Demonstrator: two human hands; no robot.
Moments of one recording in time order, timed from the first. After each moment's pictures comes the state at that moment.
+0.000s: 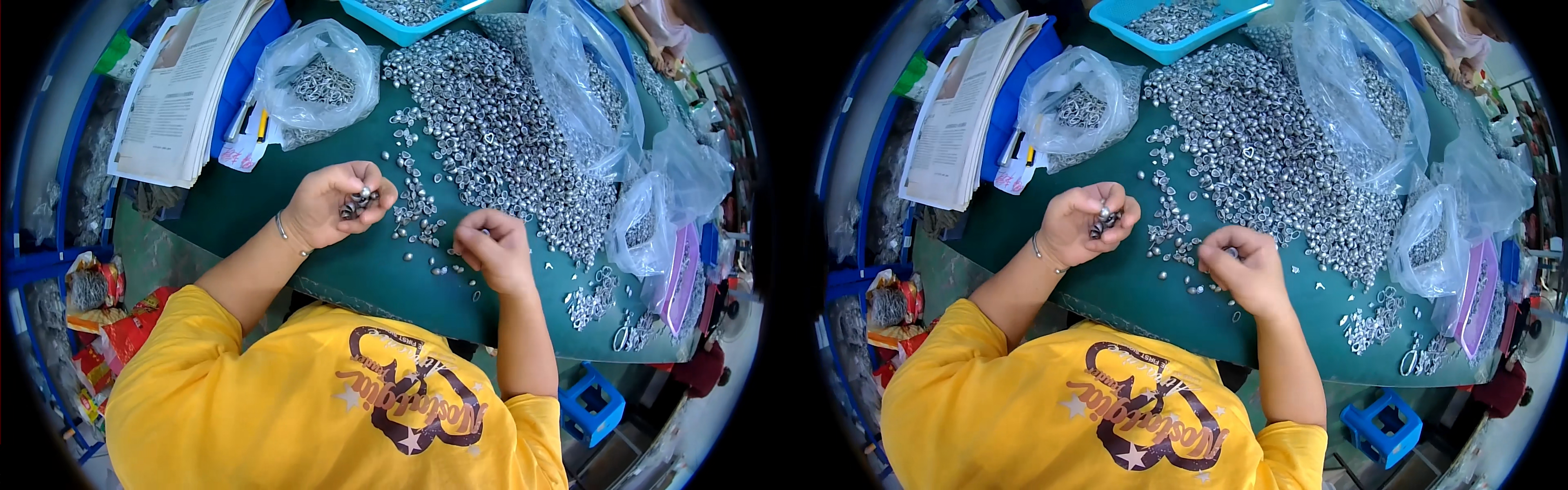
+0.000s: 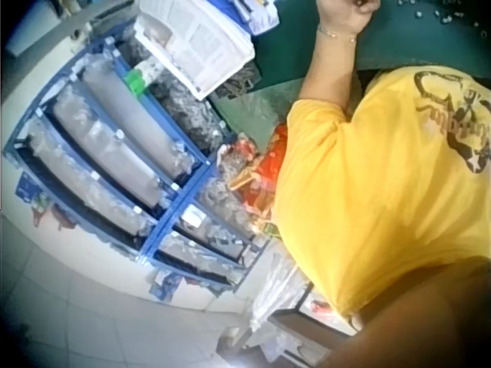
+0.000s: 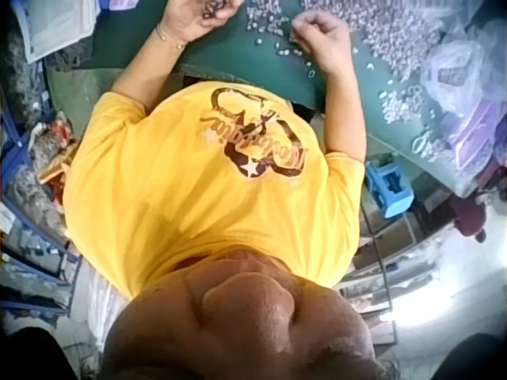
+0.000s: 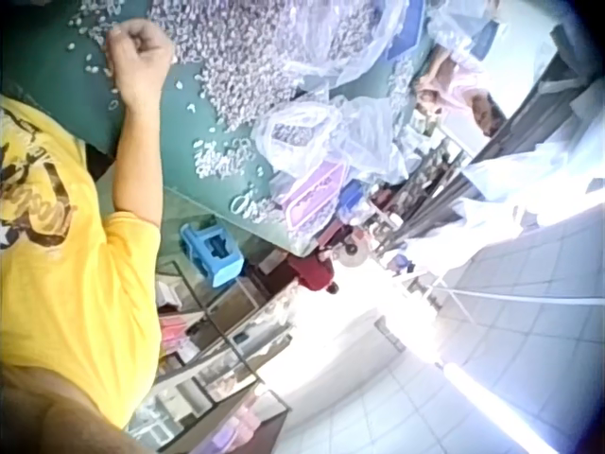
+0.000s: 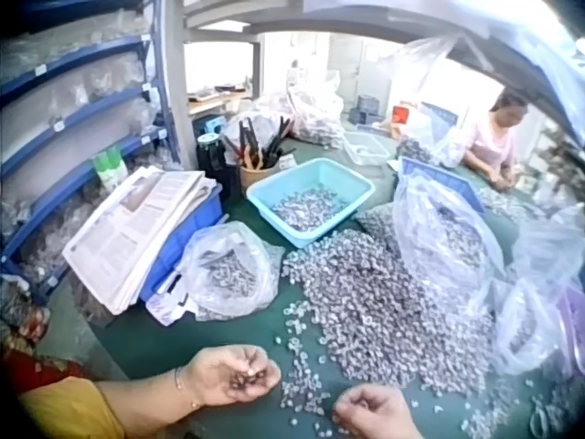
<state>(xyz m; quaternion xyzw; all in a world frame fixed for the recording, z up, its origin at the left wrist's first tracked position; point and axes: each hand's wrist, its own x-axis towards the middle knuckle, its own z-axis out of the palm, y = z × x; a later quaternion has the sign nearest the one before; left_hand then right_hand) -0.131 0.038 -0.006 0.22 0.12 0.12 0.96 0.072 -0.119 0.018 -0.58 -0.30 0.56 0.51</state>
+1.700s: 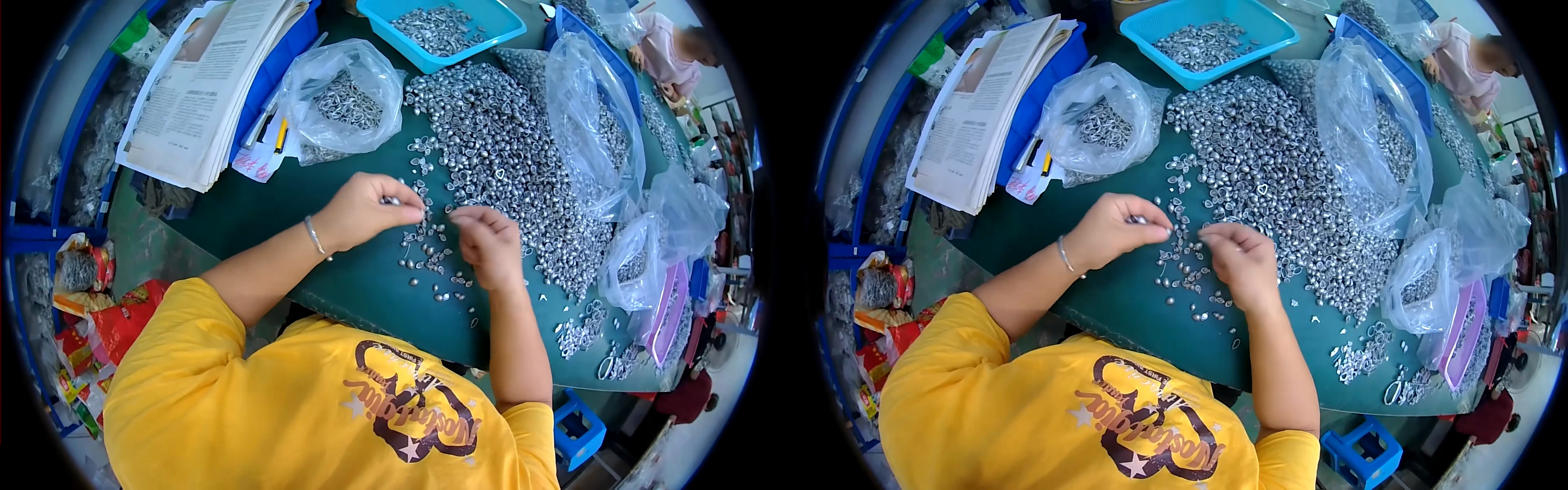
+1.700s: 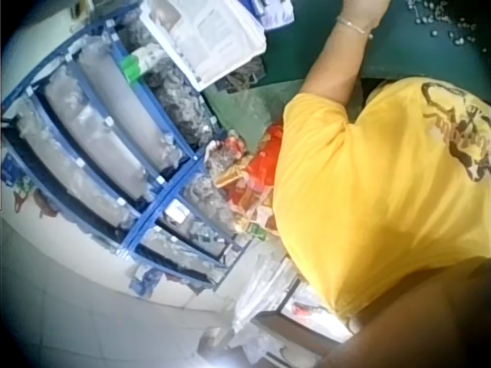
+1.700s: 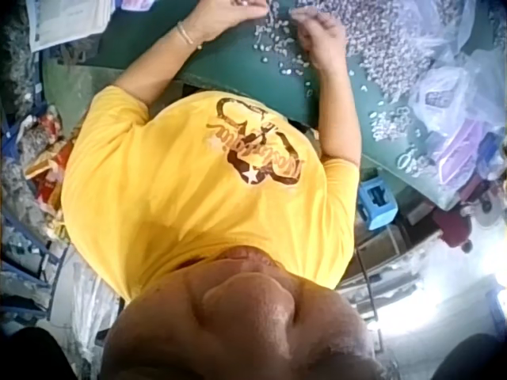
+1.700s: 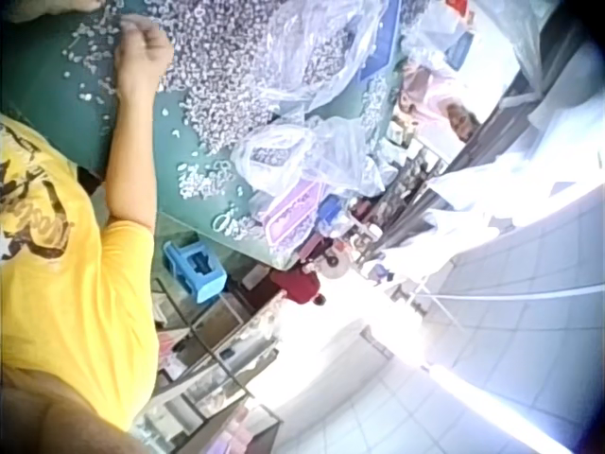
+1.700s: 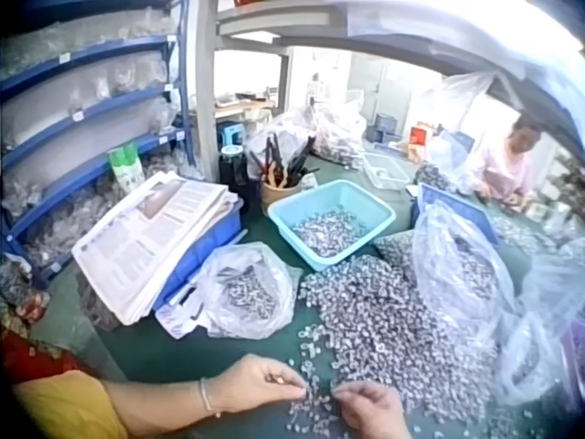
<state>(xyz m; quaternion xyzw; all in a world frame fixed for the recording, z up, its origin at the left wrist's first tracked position) -0.108 0.036 0.007 0.62 0.32 0.19 0.69 0.074 -0.076 0.006 -0.58 -0.22 0.58 0.53</state>
